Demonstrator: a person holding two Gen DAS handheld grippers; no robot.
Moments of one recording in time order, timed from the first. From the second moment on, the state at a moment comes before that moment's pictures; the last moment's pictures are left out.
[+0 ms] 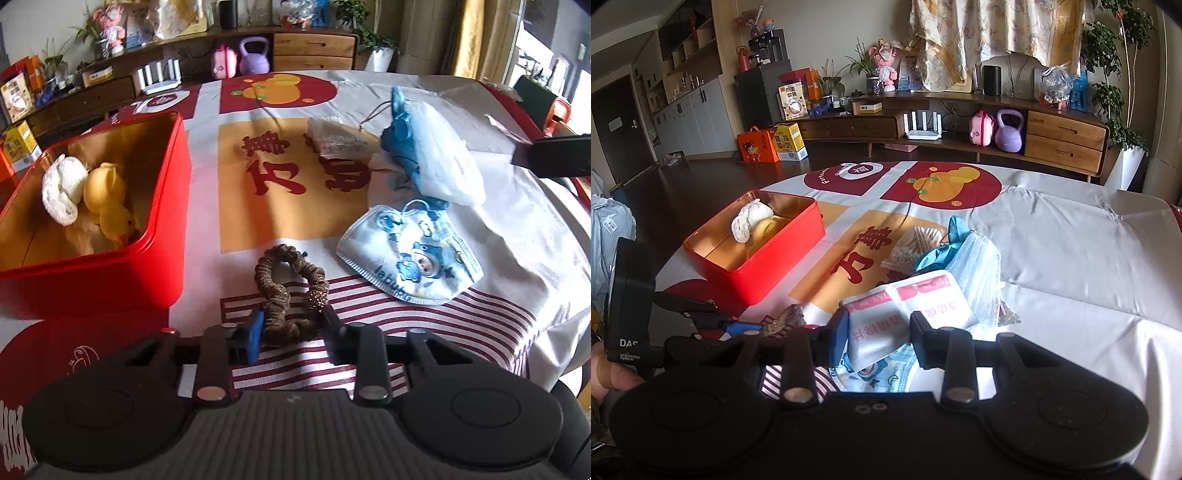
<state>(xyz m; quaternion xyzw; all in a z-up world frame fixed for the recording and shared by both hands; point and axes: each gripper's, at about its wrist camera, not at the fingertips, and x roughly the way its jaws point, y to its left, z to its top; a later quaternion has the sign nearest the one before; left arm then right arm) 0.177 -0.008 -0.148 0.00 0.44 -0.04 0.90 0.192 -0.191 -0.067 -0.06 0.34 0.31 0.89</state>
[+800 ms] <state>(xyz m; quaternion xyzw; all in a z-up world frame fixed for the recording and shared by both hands) 0.155 0.016 -0.067 -0.03 0.37 -0.03 0.93 0.175 -0.161 -0.039 -0.08 0.31 0.34 0.88</state>
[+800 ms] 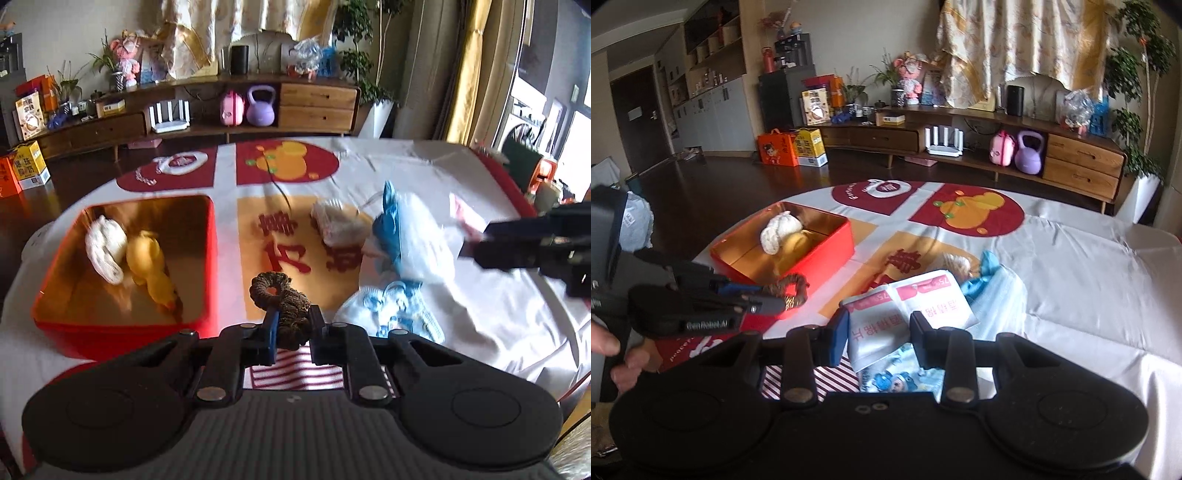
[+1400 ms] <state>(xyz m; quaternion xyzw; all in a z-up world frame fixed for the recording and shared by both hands) 0.148 0.081 -0.016 -0.03 0.34 0.01 0.94 0.166 -0.068 -0.005 -0.13 0.28 0.41 0.86</state>
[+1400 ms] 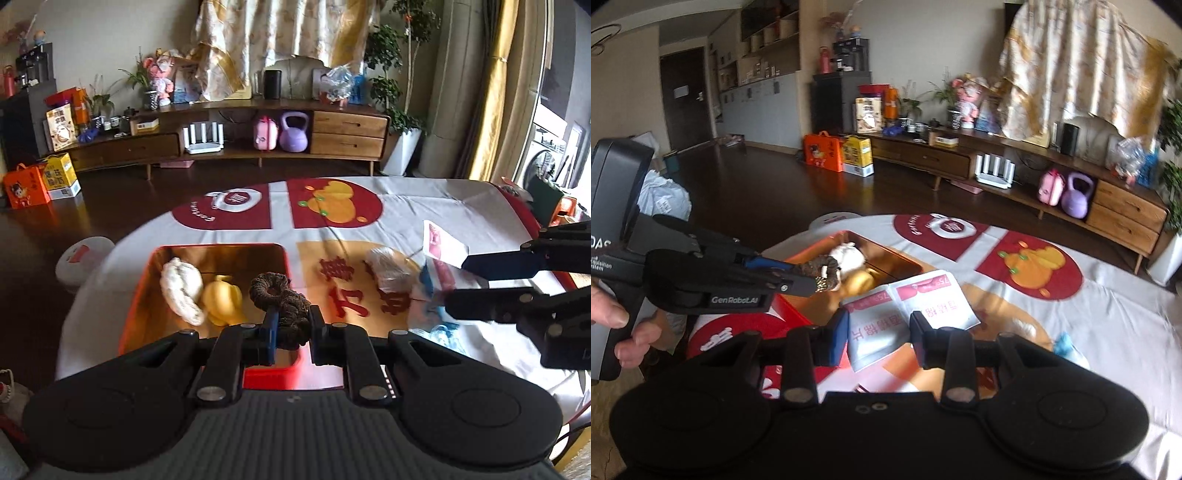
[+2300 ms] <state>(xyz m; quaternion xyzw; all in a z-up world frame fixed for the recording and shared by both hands) 0.195 0.173 -0.067 -0.02 0.42 0.05 0.91 0.231 0.057 -0.052 -0.17 0.31 0.43 0.83</state>
